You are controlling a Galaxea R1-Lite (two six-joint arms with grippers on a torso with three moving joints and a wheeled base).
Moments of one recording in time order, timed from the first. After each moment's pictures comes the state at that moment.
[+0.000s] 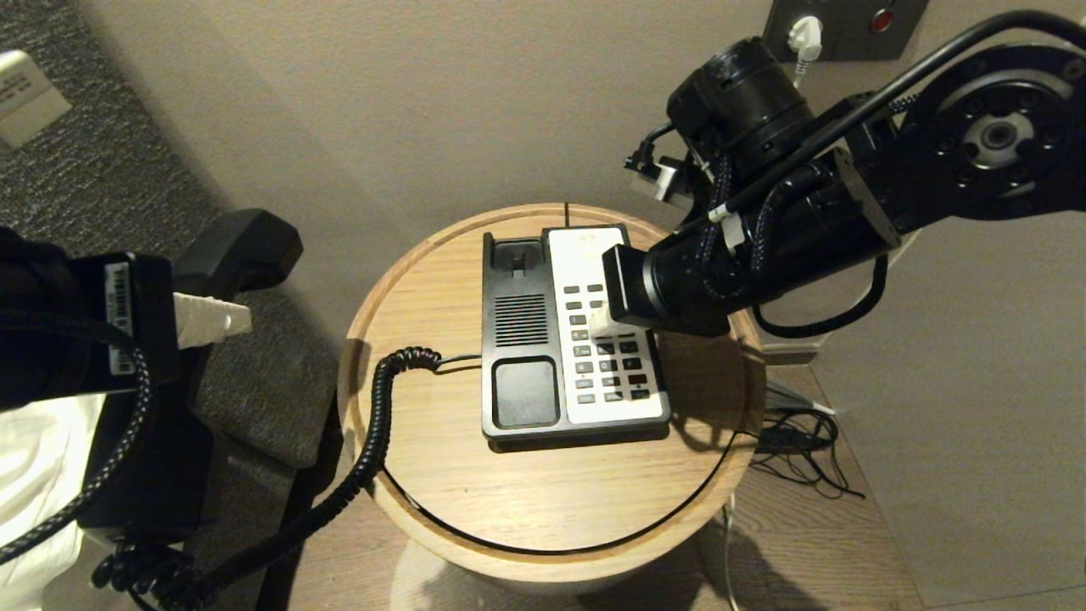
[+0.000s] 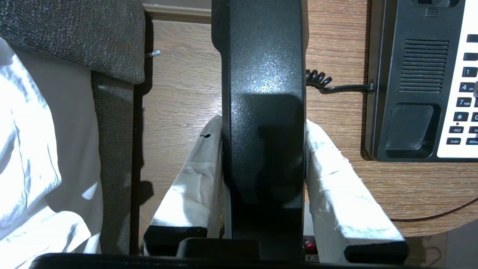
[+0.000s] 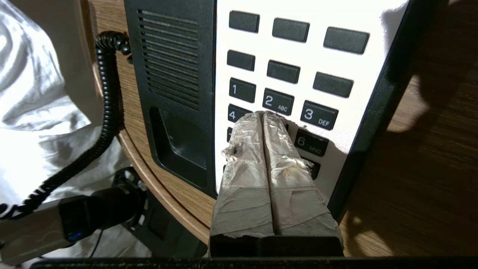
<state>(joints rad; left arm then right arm) -0.82 1.25 -1.43 0.84 0.63 -0.57 0.72 1.93 -1.87 0.72 0.09 0.50</state>
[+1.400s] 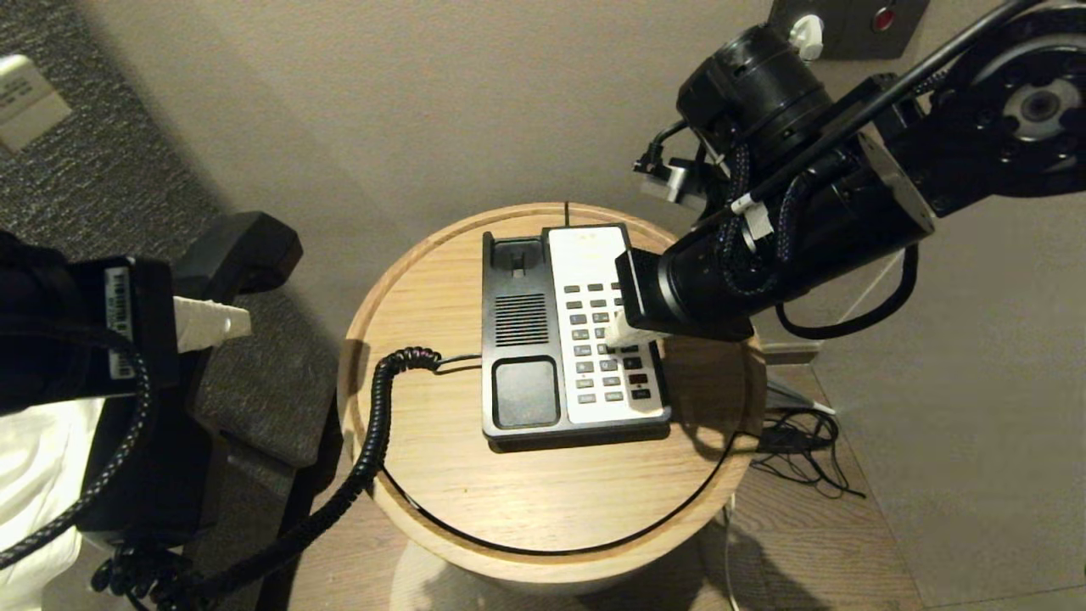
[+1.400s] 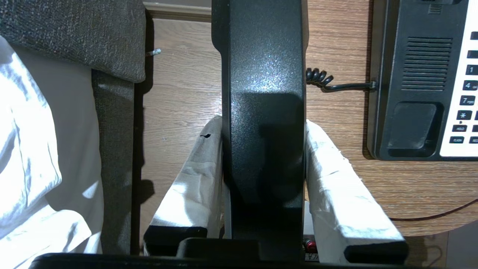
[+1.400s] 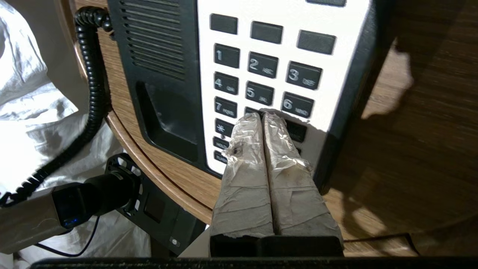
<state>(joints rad) -0.82 1.25 -1.43 0.84 0.63 -0.57 0.74 1.91 -1.91 0.81 0.09 0.51</state>
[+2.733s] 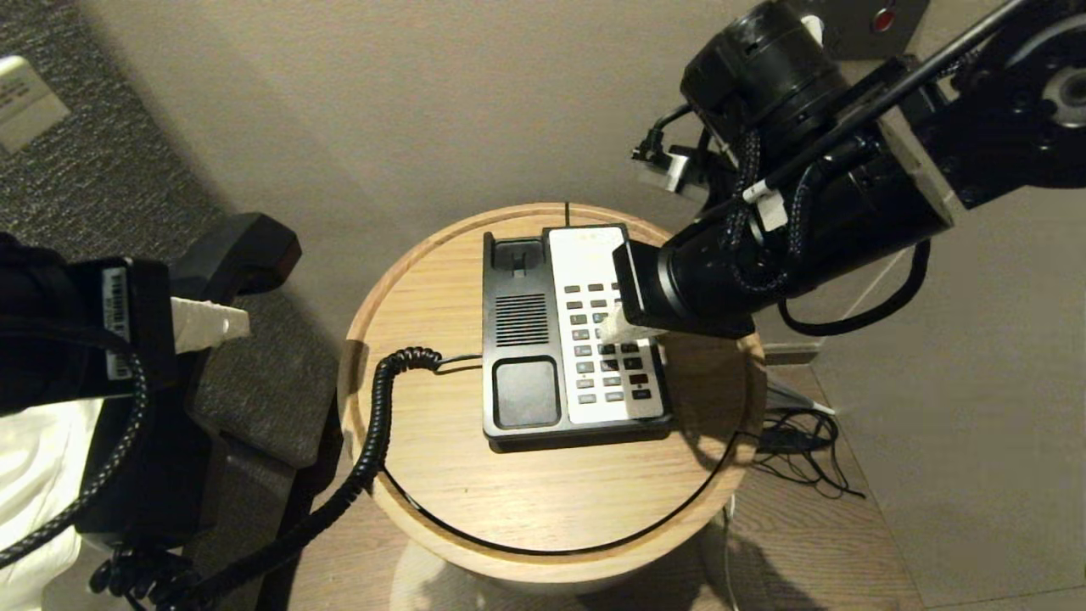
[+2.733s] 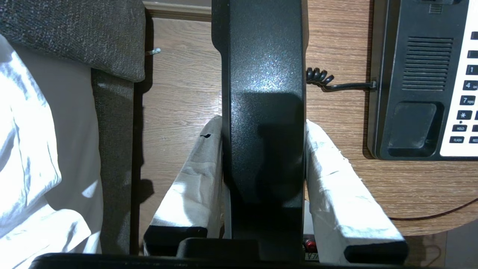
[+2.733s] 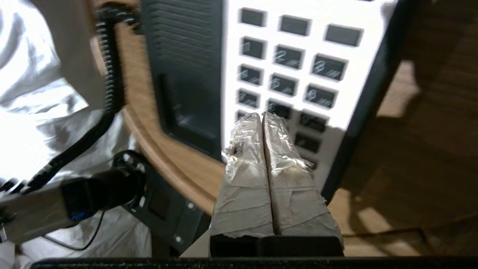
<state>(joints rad) -0.82 1.25 -1.42 0.84 0.62 -0.58 0.77 1.89 -1.92 0.81 0.09 0.51</state>
